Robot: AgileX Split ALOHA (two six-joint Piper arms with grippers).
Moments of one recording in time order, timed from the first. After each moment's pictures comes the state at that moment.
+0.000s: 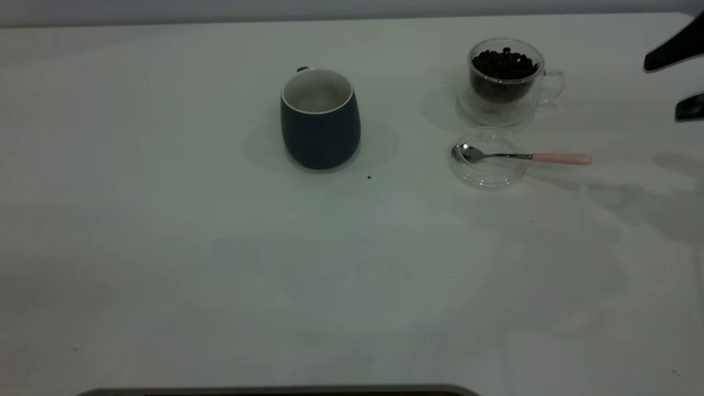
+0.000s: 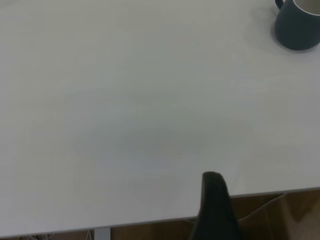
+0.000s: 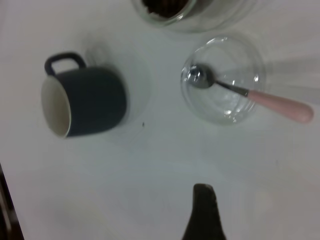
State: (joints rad) left arm -0.02 -0.02 -0.49 -0.06 1.13 0.06; right arm -0.34 2.00 -0.84 1.31 0.77 -1.00
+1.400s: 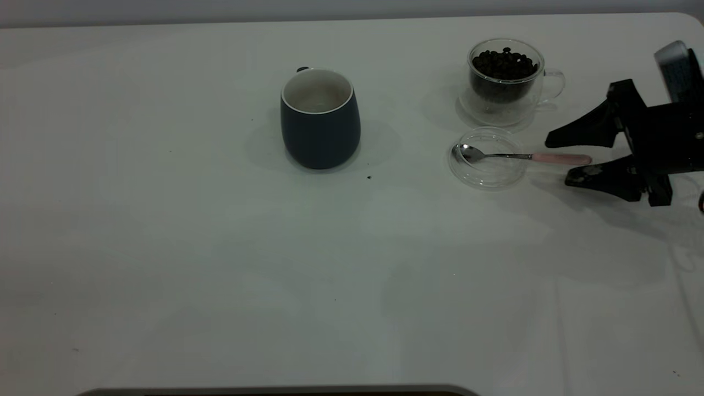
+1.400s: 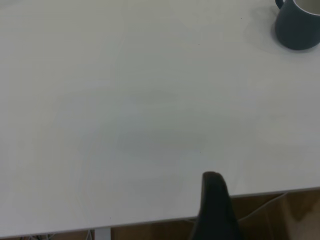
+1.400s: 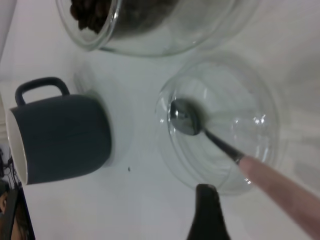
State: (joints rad) left arm -0.02 -0.02 -0.49 -0.06 1.13 0.06; right arm -0.22 2.48 -0.96 1.80 0.87 -1.50
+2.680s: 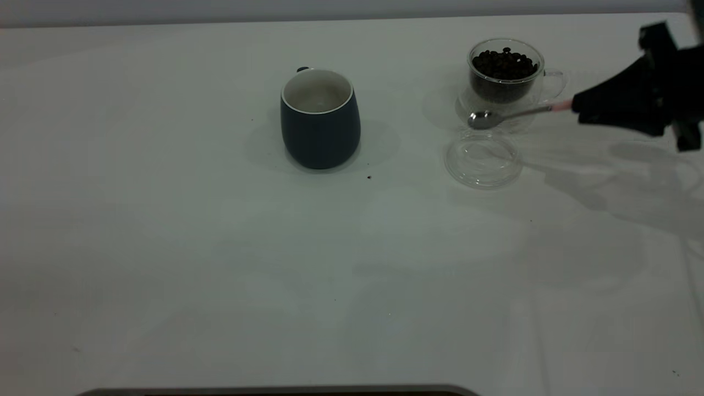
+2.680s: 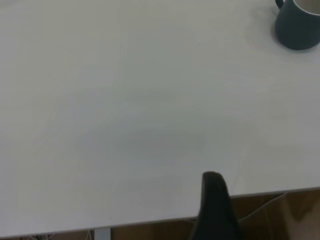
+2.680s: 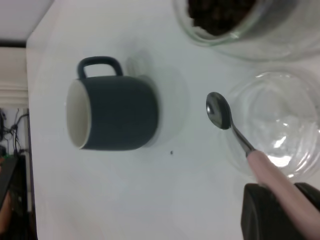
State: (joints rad) left arm -0.02 -0.02 -0.49 -0.06 1.13 0.06; right arm -0.26 2.26 -0.93 1.62 0.90 -1.47
